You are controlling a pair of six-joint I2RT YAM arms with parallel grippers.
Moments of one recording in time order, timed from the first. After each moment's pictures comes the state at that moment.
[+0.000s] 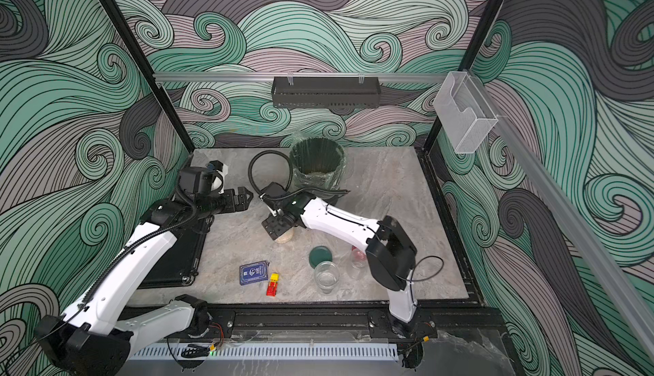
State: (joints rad) left arm -0.32 1.06 1.11 -0.74 0.06 -0.30; right arm 0.96 1.81 1.58 -0.78 0.05 0.18
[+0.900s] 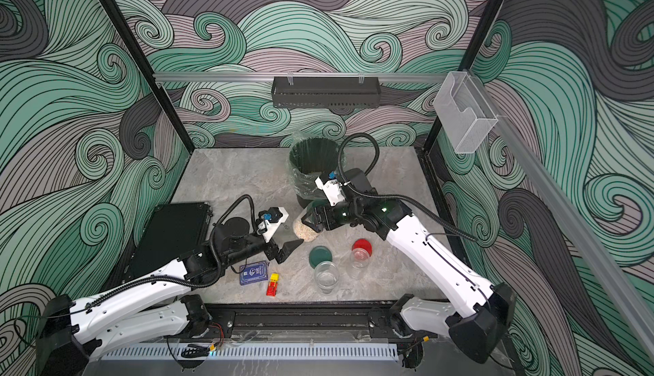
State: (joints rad) left arm -0.90 0.95 0.60 0.04 0.03 0.08; right arm 0.67 1.23 1.24 -0.79 -0.41 0.31
